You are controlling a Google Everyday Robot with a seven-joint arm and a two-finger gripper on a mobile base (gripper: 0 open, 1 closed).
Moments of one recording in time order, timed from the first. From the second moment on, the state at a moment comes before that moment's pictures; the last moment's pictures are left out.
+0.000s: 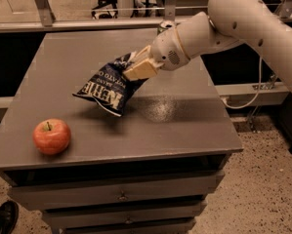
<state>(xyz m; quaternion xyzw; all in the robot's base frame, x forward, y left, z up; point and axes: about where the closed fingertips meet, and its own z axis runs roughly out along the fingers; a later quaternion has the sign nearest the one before) 0.582 0.020 0.911 -0.57 0.67 0.32 0.36</state>
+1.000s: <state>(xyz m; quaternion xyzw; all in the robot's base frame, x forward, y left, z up) 0.558 0.076 0.911 -0.60 0.63 0.38 0.33</state>
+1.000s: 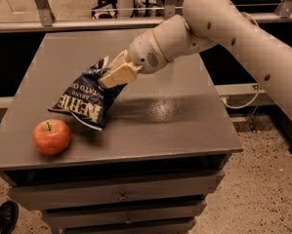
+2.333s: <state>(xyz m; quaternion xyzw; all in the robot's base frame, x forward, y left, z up) 0.565 -0.016 0.879 -0.53 0.70 0.32 0.36</state>
